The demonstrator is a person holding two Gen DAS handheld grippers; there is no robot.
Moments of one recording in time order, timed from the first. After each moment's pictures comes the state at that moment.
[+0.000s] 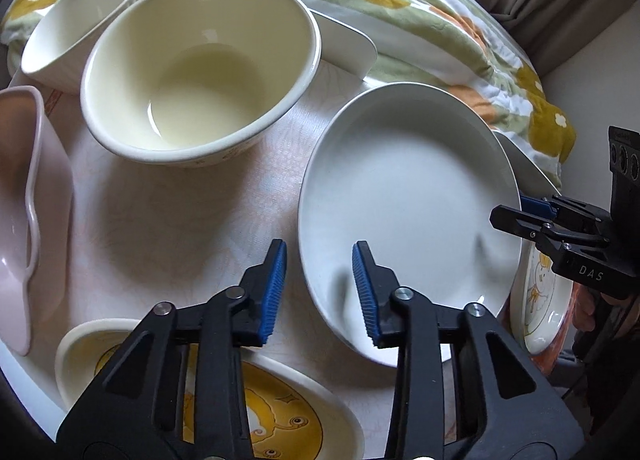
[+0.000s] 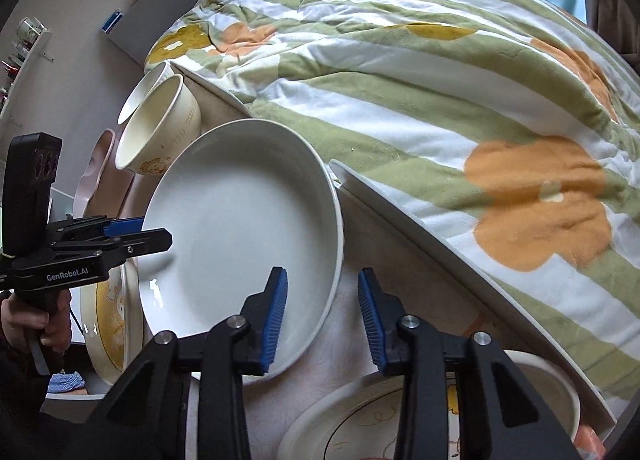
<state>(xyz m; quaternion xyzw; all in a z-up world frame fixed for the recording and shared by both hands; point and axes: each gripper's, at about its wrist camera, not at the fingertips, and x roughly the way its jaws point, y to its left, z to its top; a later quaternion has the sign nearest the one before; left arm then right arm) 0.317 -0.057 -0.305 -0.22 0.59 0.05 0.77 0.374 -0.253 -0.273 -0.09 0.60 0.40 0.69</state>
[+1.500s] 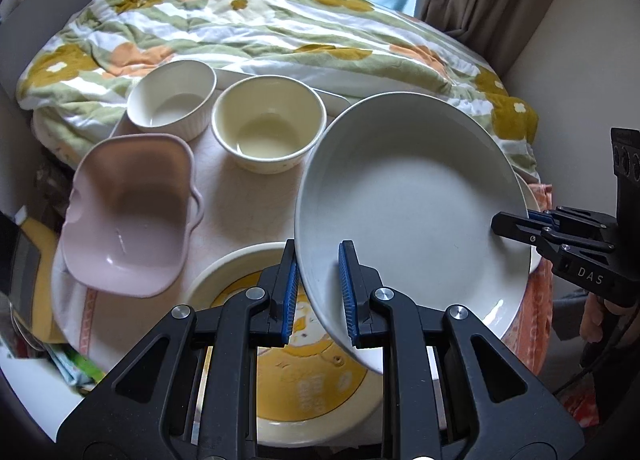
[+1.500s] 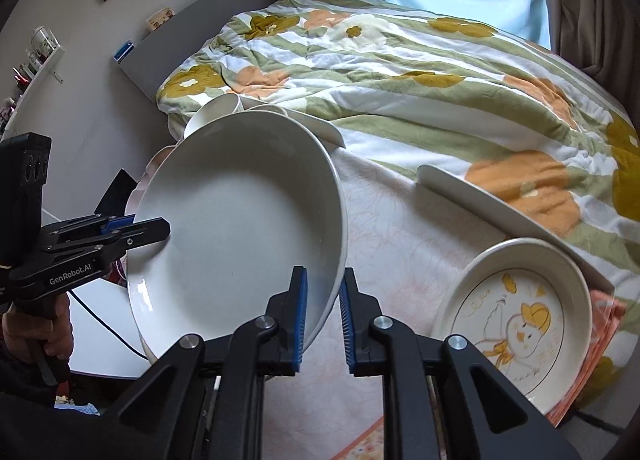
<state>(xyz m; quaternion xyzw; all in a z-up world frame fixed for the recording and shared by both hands) 0.210 -0.028 -0.187 -0.13 0.52 0.02 0.84 0.255 -0.238 -0.175 -0.05 0.54 0.35 0.76</state>
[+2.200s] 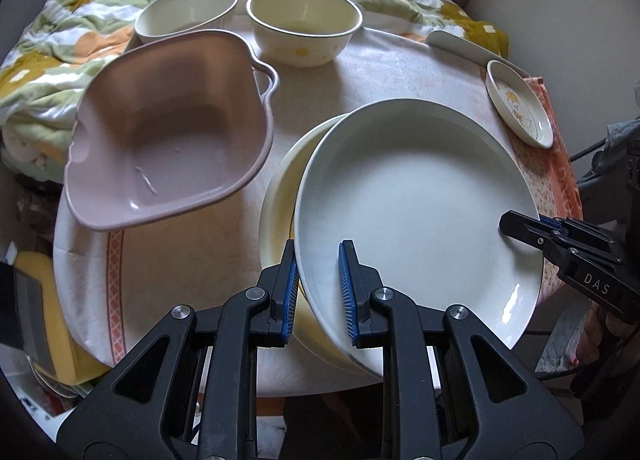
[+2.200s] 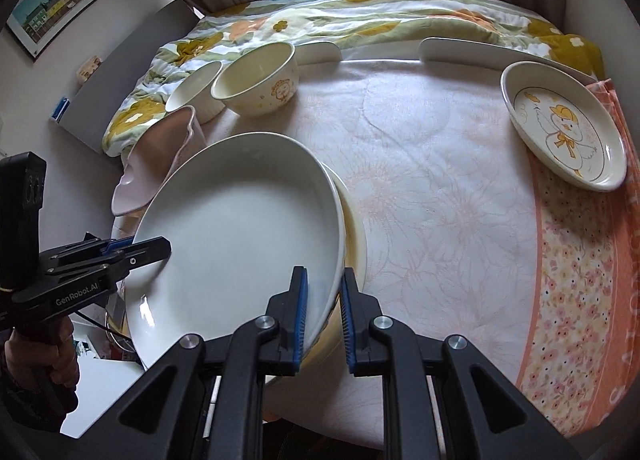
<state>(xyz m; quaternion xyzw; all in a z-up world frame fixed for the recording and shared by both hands) 0.143 0.042 -0.257 -0.07 0.57 -0.09 0.82 0.120 -0.178 -0.226 0.06 0.56 0.18 0.81</state>
